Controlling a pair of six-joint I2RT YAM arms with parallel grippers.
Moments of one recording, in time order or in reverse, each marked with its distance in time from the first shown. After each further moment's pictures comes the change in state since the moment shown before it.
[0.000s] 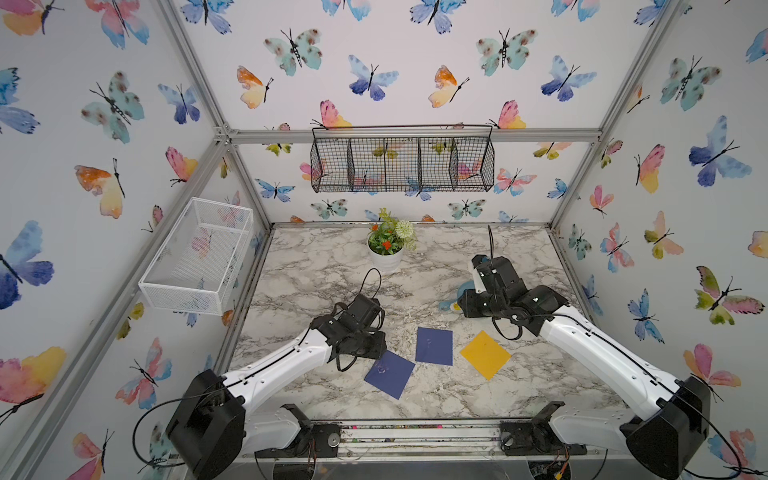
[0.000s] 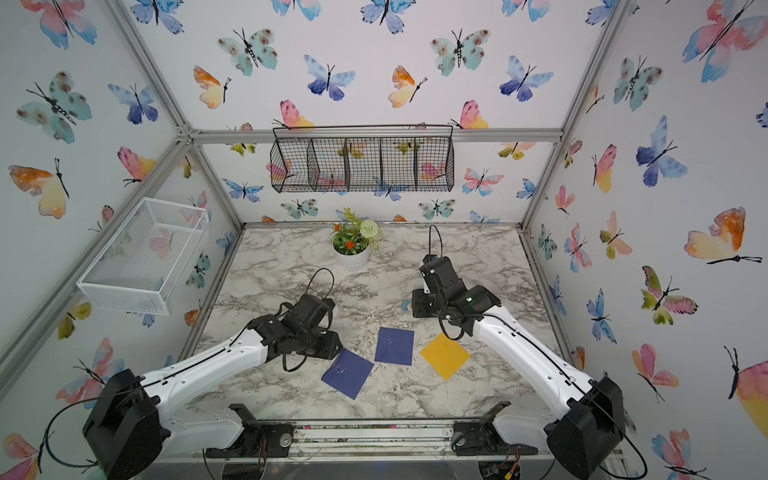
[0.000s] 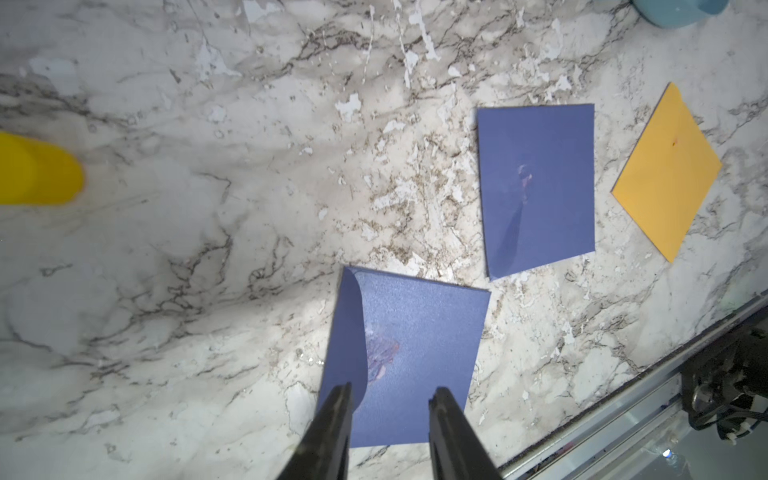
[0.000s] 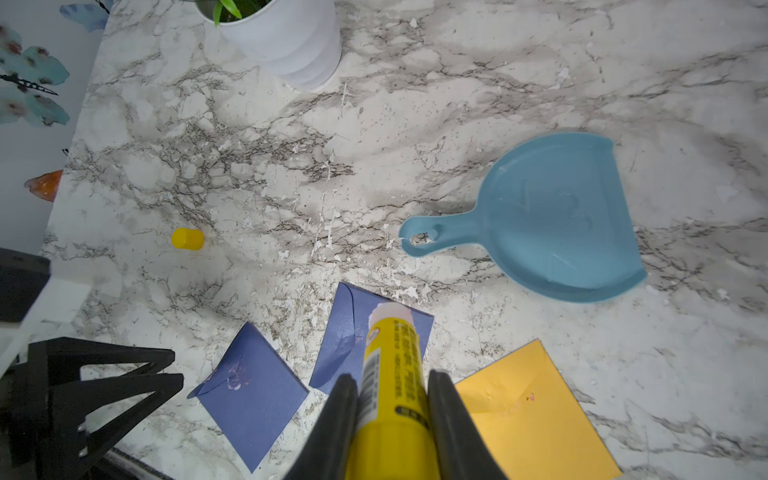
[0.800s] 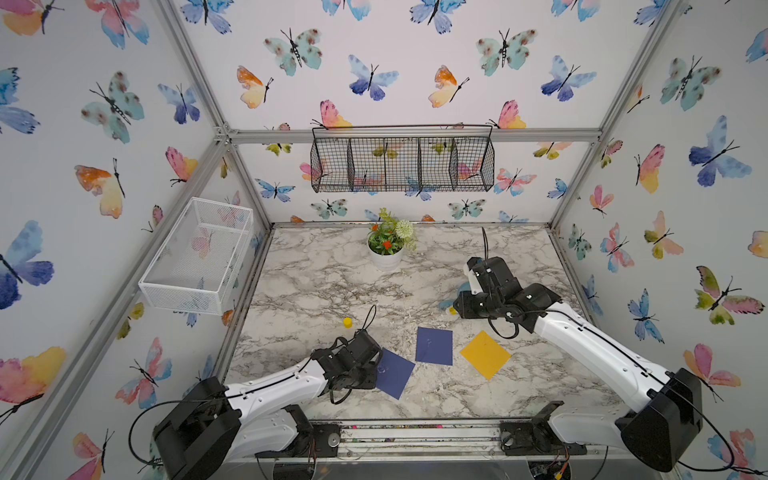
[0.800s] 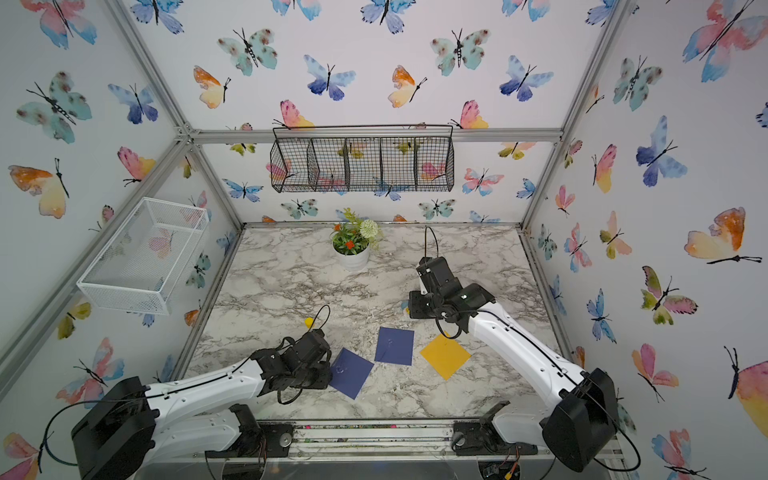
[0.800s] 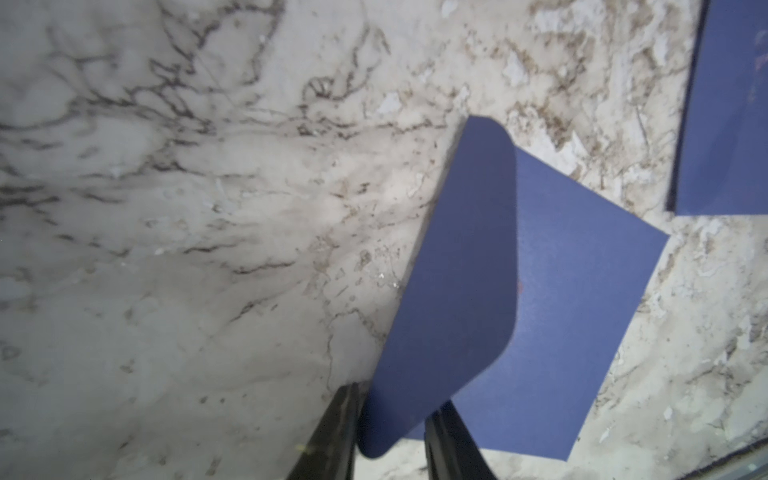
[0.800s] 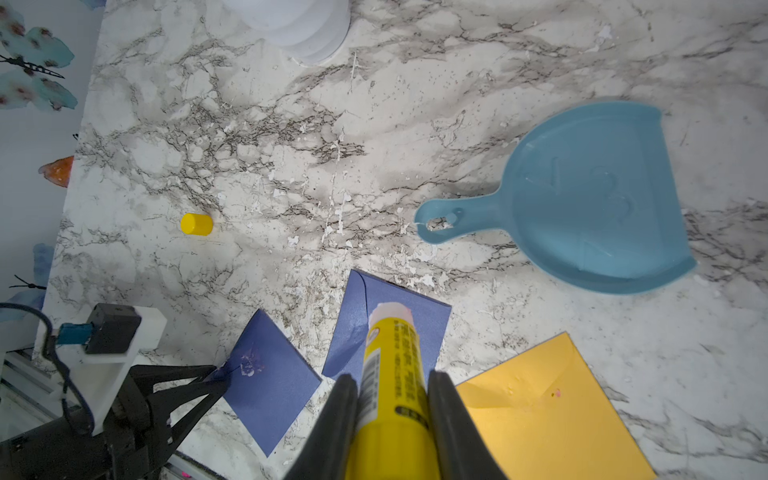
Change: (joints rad) left arm -0.123 -0.048 -0.292 0.178 -0.143 -0.213; right arm 0.000 0.029 0.000 0.000 -0.048 0.024
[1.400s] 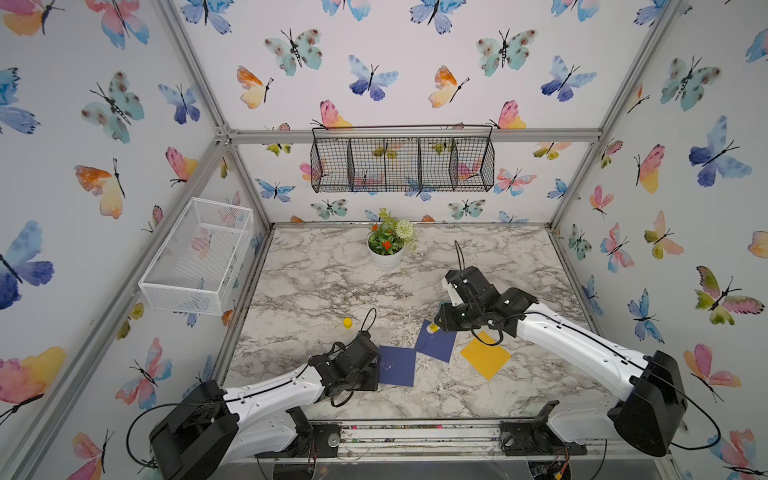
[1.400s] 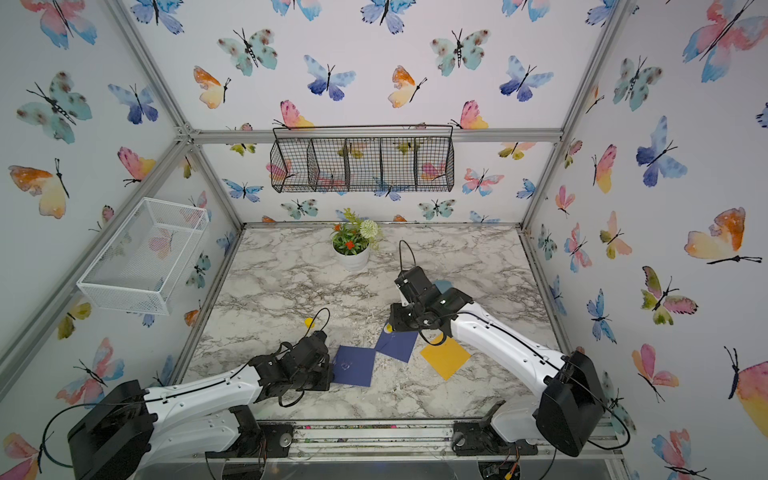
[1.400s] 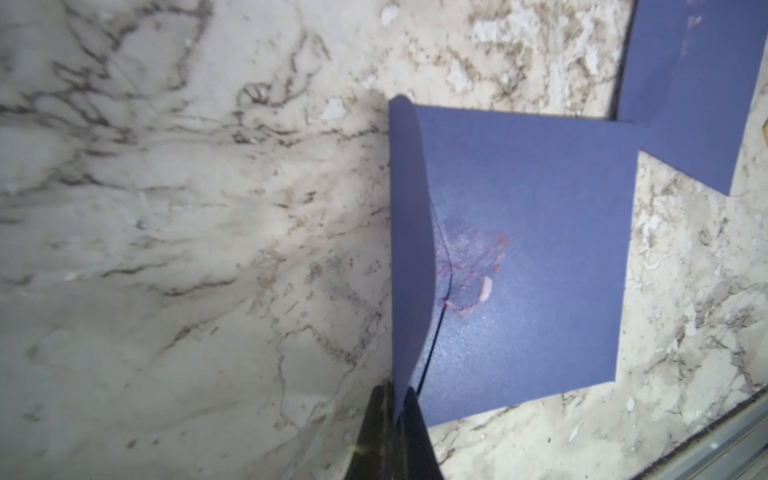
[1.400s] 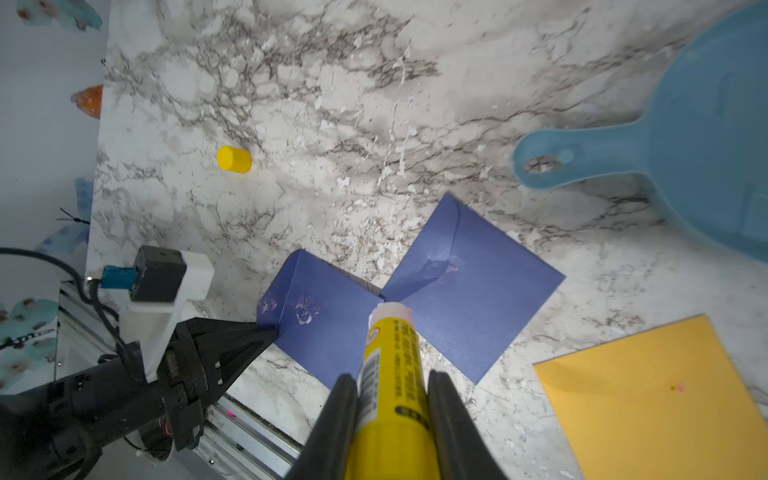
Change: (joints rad) left arm -0.021 -0.036 -0.067 0.115 0.050 0.001; right arm 0.194 0.112 0.000 0.018 -0.082 0.107
